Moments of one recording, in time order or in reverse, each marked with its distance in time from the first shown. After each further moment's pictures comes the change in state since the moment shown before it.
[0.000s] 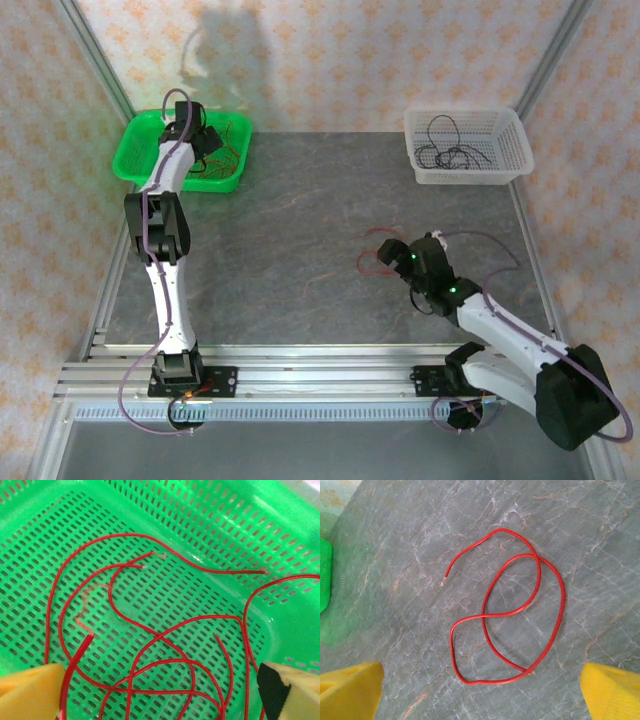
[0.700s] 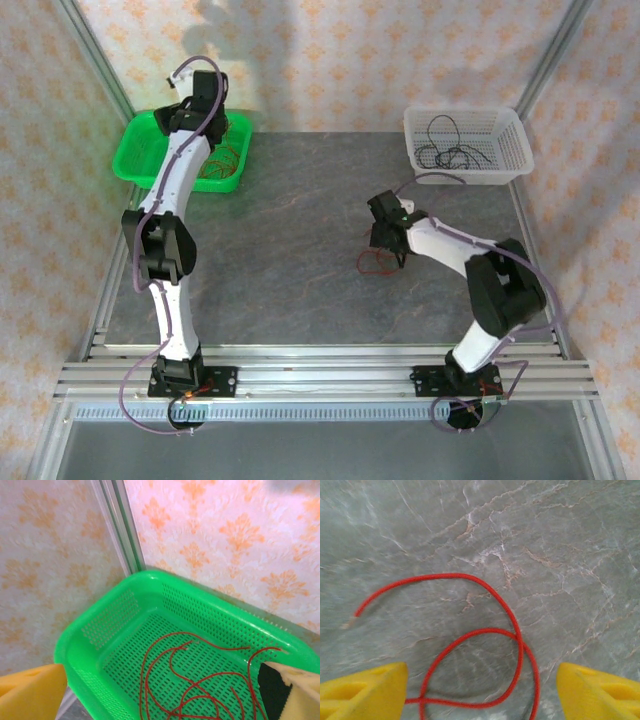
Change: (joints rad) left arm -0.191 -0.262 0.017 -0.021 -0.565 0.219; right arm -0.011 0.688 0.584 -0.384 0.216 -0.416
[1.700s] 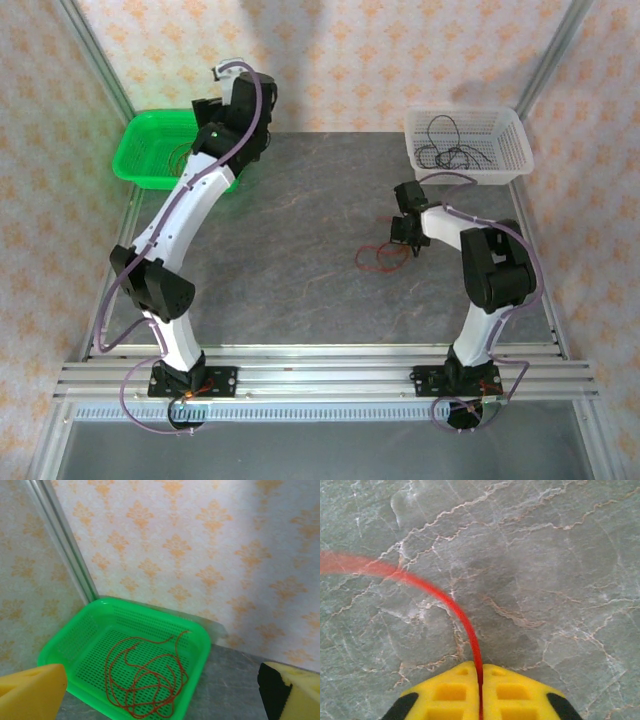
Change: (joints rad) left arm -0.336 -0.281 -0.117 -0.021 -0.079 0.050; right arm -0.213 0.125 0.026 0.101 -0.218 -0.156
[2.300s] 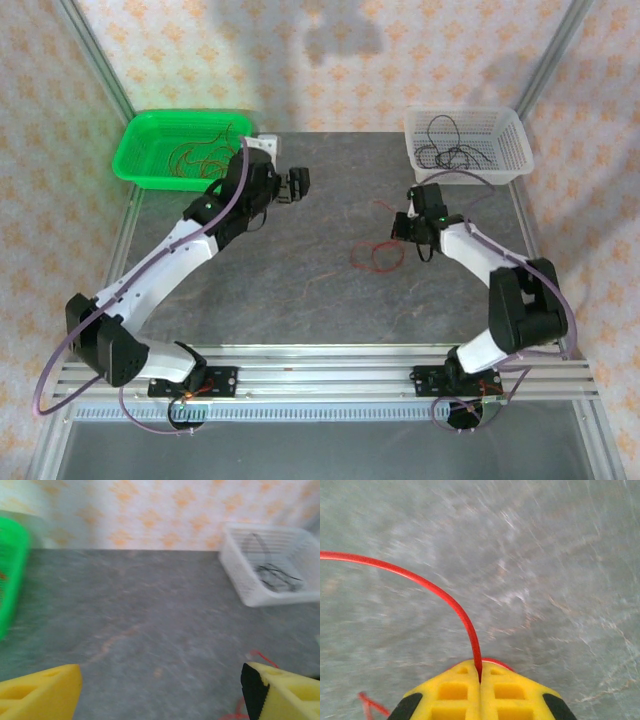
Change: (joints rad) left arm -0.106 -0.439 -0.771 0.313 0.742 -0.141; right arm -0.009 -0.330 -0.156 0.136 -0.214 -0.035
